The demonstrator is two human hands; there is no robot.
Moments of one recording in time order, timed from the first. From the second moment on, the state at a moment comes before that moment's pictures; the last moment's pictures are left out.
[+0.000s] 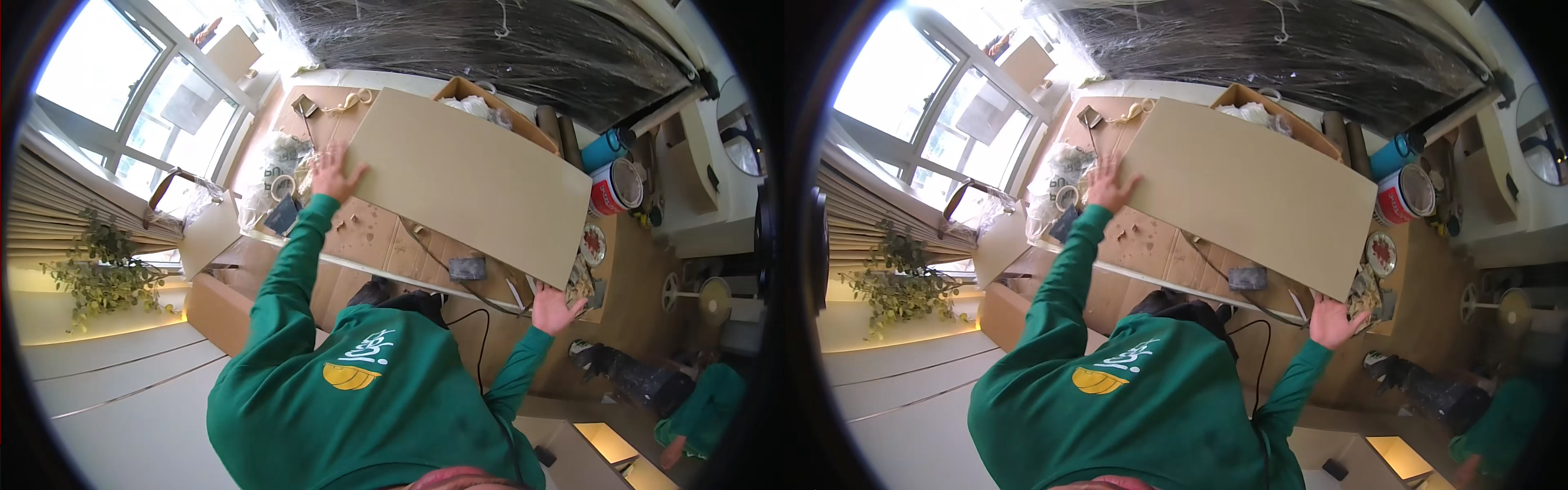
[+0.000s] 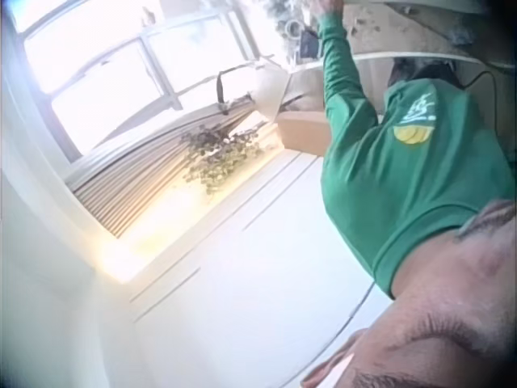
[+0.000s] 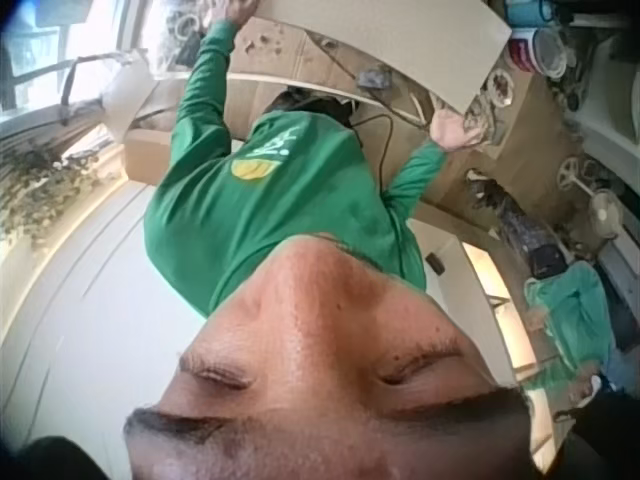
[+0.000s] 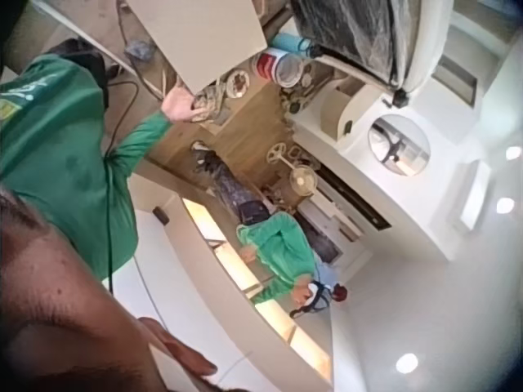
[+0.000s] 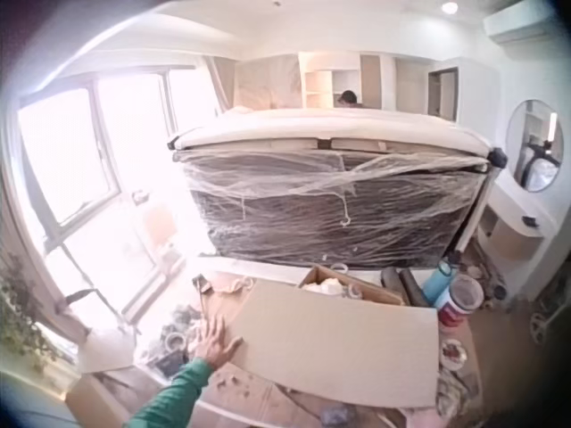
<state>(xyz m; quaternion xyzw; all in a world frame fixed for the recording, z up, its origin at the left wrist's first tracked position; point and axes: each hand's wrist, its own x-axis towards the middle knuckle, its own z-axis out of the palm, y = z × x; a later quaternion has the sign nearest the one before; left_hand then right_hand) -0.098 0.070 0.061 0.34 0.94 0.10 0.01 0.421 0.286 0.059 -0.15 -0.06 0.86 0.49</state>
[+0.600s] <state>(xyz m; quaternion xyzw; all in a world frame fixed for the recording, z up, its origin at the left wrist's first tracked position) -0.253 0.214 0.047 0.77 0.62 0.16 0.01 0.444 0.090 0.040 -0.32 0.05 0.70 0.63</state>
